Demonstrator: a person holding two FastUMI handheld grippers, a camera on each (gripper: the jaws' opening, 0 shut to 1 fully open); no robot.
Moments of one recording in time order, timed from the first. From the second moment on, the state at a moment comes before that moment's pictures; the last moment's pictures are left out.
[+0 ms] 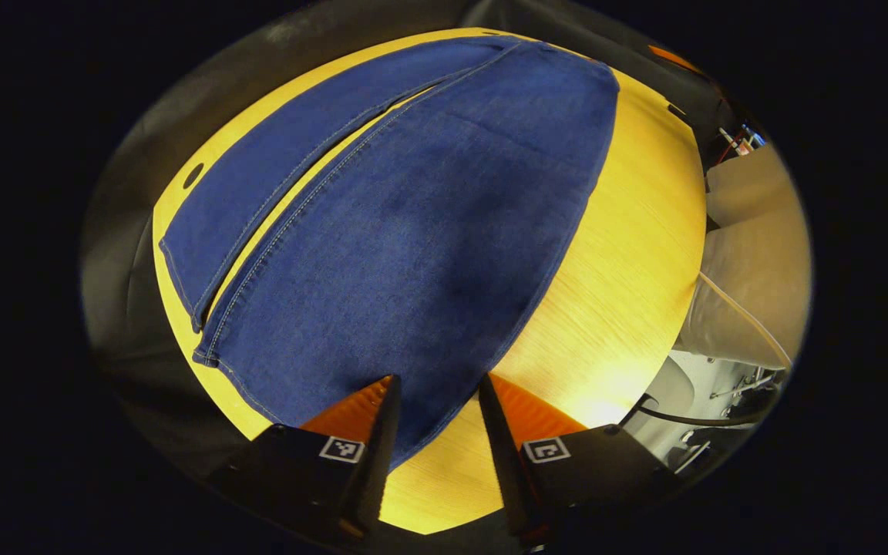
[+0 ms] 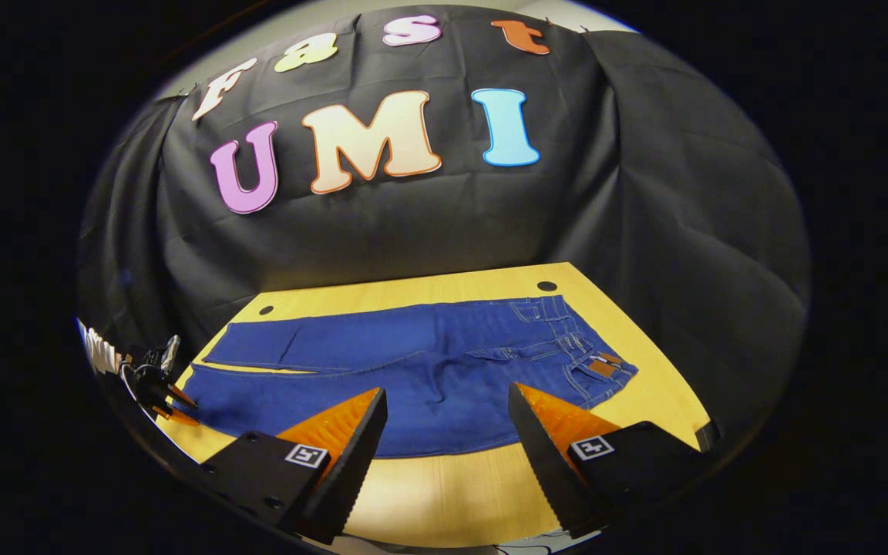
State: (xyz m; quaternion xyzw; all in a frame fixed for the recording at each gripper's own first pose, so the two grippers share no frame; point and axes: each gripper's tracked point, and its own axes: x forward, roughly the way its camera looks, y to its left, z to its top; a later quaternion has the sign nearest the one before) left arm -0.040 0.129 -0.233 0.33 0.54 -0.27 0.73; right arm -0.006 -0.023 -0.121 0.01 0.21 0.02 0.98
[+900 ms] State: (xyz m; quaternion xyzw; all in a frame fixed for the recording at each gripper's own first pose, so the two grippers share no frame) left arm -0.026 0.129 -0.236 0.33 0.56 -0.20 0.73; right arm 0.051 -0.111 -0.235 -0.23 0.35 0.19 0.89
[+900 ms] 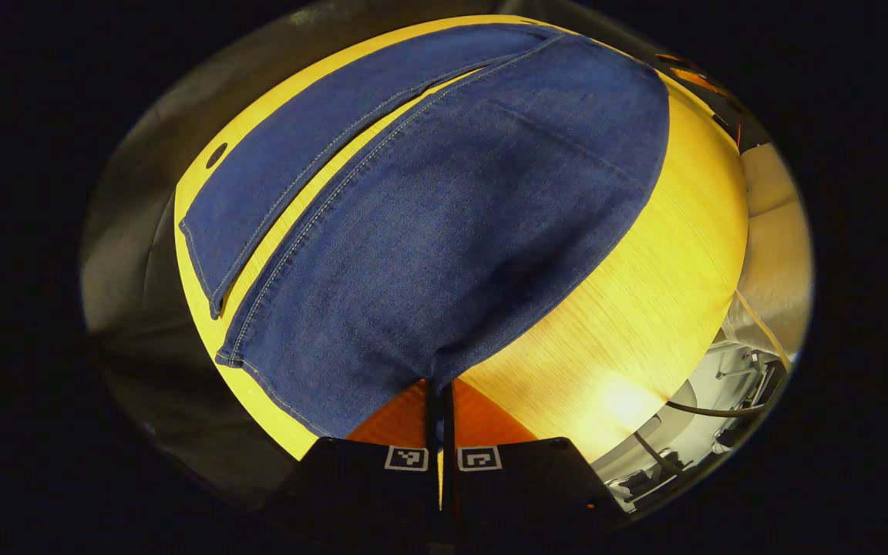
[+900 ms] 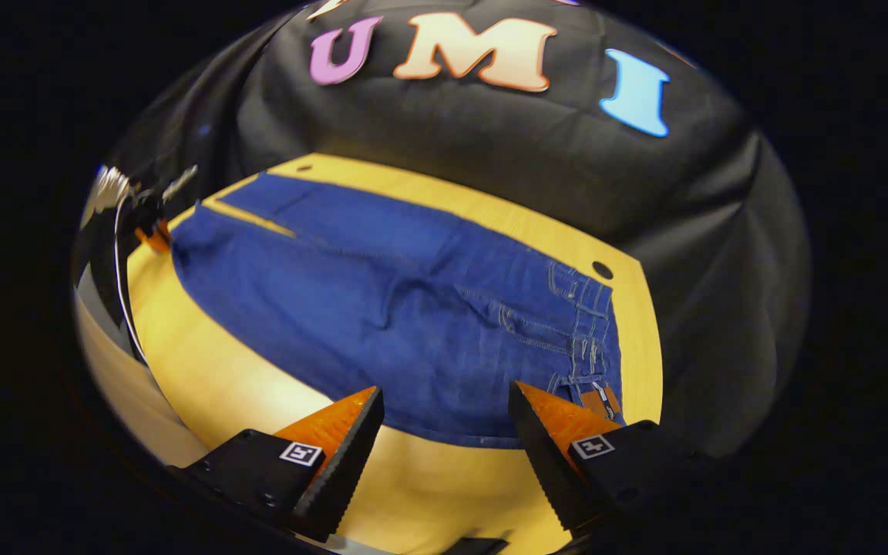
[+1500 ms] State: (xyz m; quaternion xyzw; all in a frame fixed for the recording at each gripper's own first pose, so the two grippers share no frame) left arm -0.024 0.130 -0.237 0.35 0.58 -0.18 0.72; right arm 0.042 -0.128 -0.309 -0.27 0.47 0.29 0.79
